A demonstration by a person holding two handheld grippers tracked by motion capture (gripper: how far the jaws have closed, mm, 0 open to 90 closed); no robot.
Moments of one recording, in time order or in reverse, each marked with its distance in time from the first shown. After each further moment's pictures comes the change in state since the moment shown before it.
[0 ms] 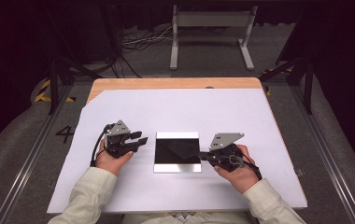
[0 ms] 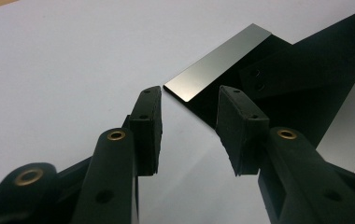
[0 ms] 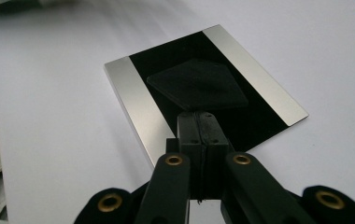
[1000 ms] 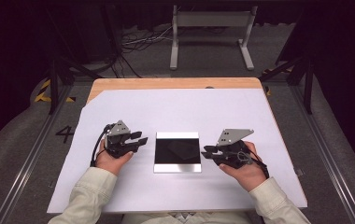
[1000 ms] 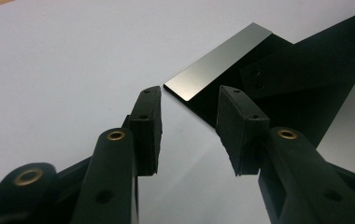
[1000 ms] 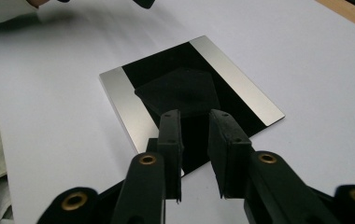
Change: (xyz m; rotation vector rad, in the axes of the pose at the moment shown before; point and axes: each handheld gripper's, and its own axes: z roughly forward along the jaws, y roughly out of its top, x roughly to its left) left arm 0.000 0.000 0.000 0.003 0.002 0.000; right arm -0.009 0.002 -0.019 -0.032 -0.015 0.024
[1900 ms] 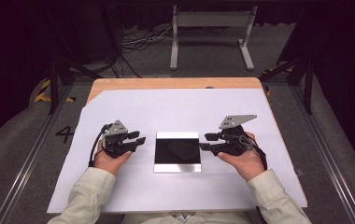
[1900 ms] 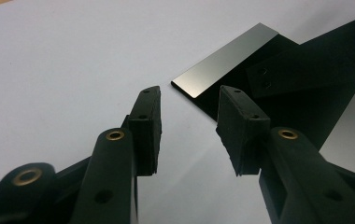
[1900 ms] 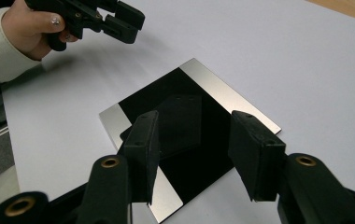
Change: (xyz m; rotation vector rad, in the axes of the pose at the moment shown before) left arm 0.003 -0.002 -0.004 0.000 0.014 -0.018; right arm -0.027 0.016 0.003 -0.042 0.053 0.184
